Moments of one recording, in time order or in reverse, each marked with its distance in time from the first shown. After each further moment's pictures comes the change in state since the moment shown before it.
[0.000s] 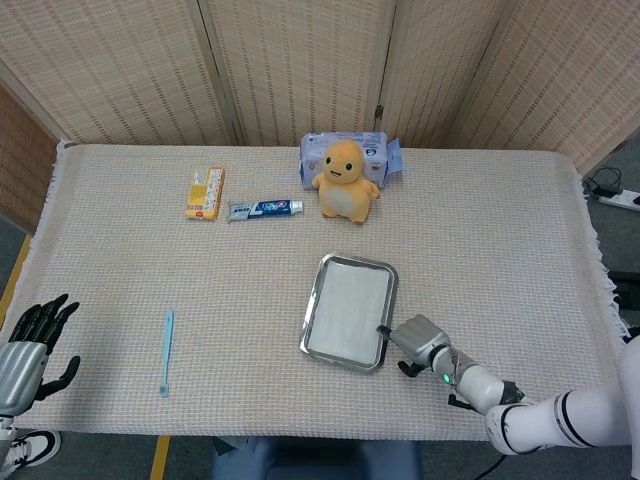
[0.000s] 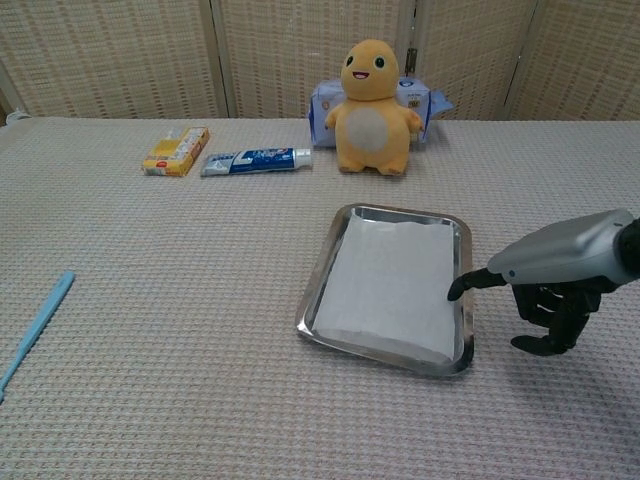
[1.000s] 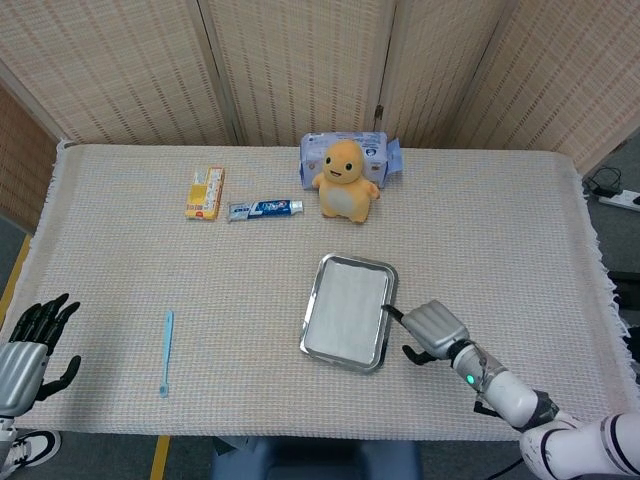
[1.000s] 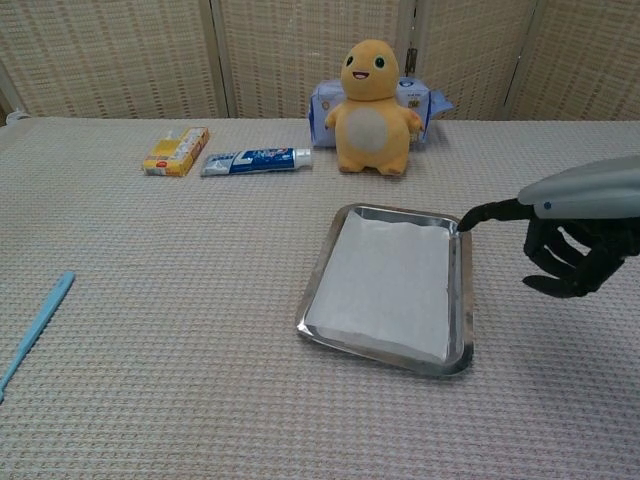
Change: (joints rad) left arm 0.003 -0.011 -0.002 0.006 0.019 0.022 0.017; right arm -0.174 0.143 0.030 -0.089 -0.324 0.187 0.187
